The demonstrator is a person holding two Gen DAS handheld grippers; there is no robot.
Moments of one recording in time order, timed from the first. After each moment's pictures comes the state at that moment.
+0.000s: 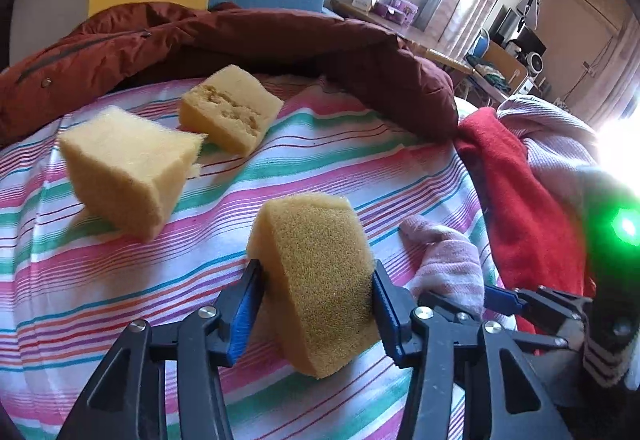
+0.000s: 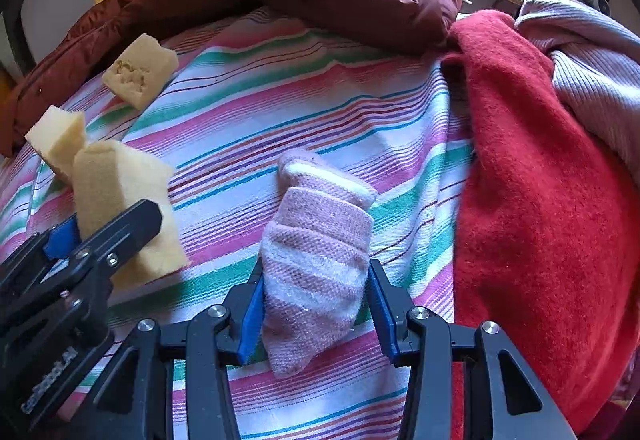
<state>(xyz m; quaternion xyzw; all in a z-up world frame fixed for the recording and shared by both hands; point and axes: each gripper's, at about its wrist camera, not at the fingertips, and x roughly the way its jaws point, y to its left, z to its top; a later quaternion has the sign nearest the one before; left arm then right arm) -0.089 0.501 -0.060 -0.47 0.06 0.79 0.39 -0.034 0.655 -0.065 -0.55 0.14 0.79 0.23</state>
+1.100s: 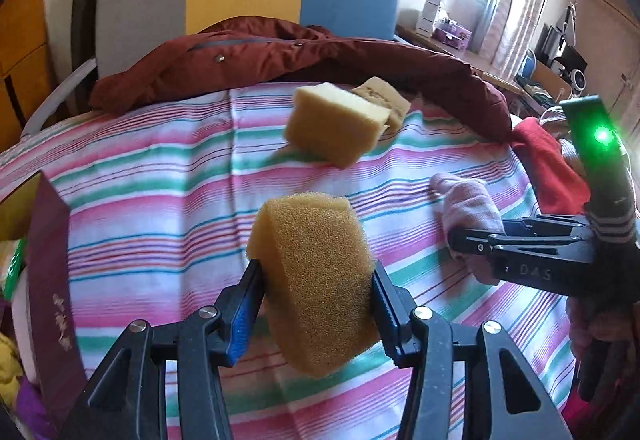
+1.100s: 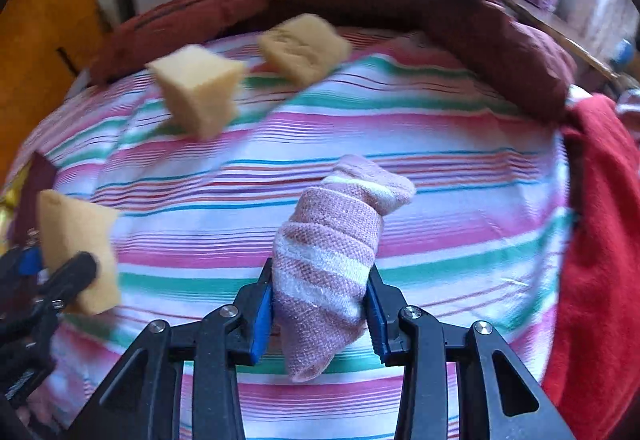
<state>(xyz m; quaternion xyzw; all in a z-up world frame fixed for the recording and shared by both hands) -0.066 0.355 -0.046 -0.44 0.07 0.85 0.29 -0.038 0.573 -0.053 -0.52 0.09 0.85 0.04</state>
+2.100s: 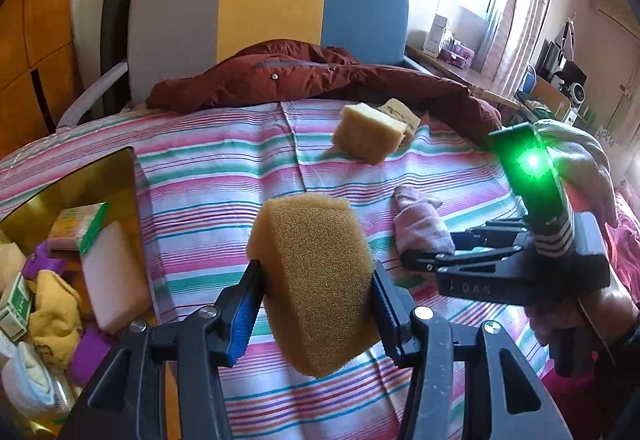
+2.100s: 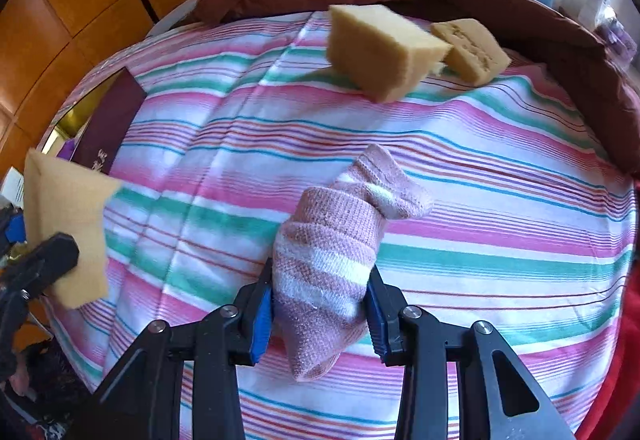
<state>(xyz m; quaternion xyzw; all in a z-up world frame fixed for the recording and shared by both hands) -0.027 0.270 -0.008 -0.41 0.05 0.87 0.28 -0.048 0.483 -0.065 -0.54 0.04 0.84 -0.06</state>
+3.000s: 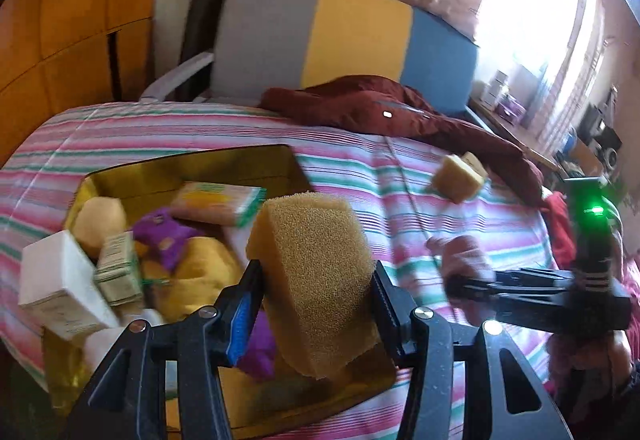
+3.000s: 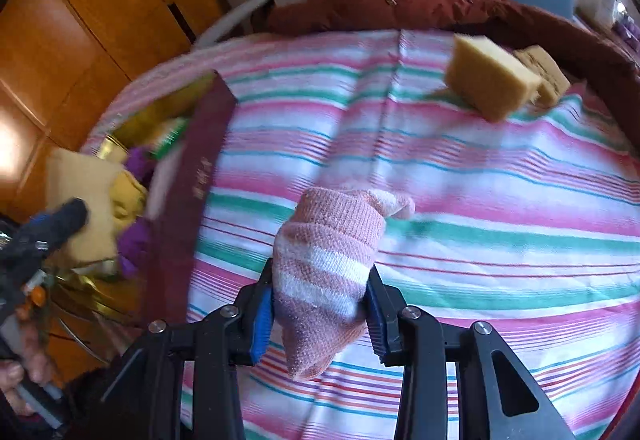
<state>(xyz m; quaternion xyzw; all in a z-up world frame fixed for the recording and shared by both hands) -0.038 0.127 0.015 -0.40 -0.03 0.90 0.18 -0.028 0.391 -0.025 -0.50 0.09 0.85 -0.11</state>
